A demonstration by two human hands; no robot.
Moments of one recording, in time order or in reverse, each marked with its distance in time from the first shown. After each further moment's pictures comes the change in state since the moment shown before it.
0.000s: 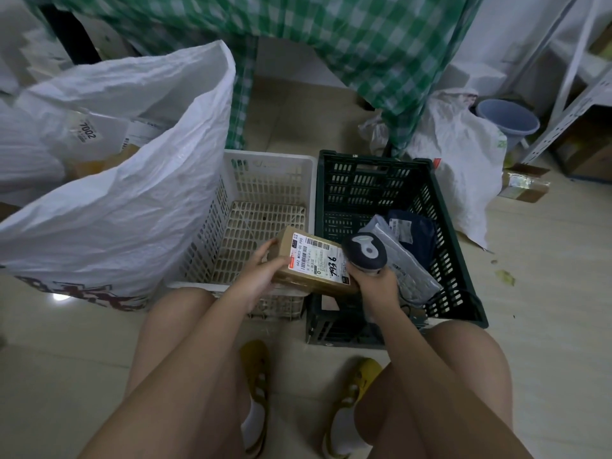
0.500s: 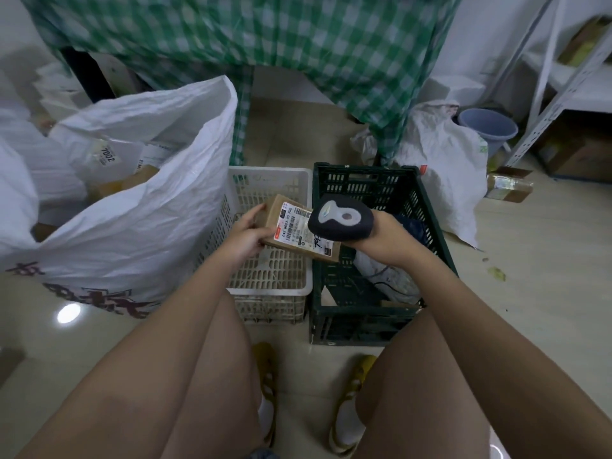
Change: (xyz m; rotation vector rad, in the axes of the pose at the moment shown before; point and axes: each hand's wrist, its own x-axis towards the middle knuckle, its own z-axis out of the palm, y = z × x) left_hand -0.014 0.070 -0.030 0.005 -0.024 0.190; right_hand -0.038 -0.121 -0.037 -0.630 -0.426 -0.561
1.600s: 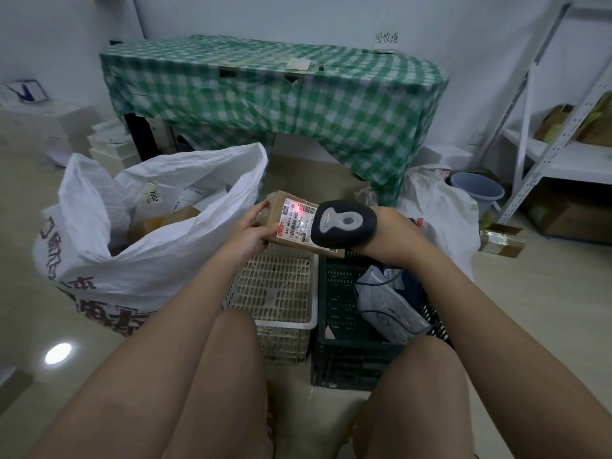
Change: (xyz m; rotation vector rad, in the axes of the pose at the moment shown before) left_hand -0.063 0.080 -0.013 -0.088 0.039 0.215; right_hand -0.045 -0.115 -0.051 -0.509 0.095 -0.132
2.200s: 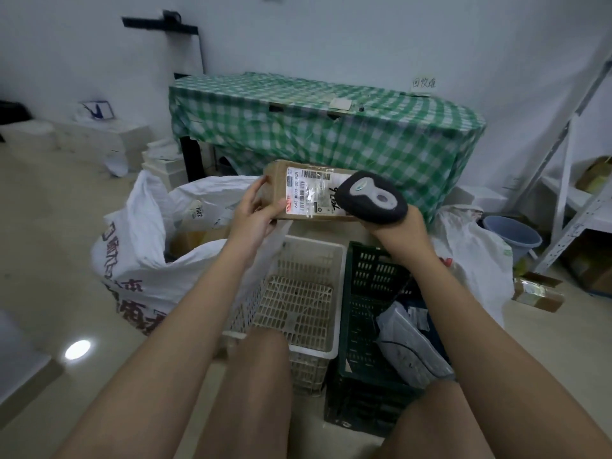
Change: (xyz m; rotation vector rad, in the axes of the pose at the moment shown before) left_hand -0.037 0.070 -0.027 -0.193 0.214 0.321; right_hand 0.046 -0.034 -0.002 0.656 0.325 0.087
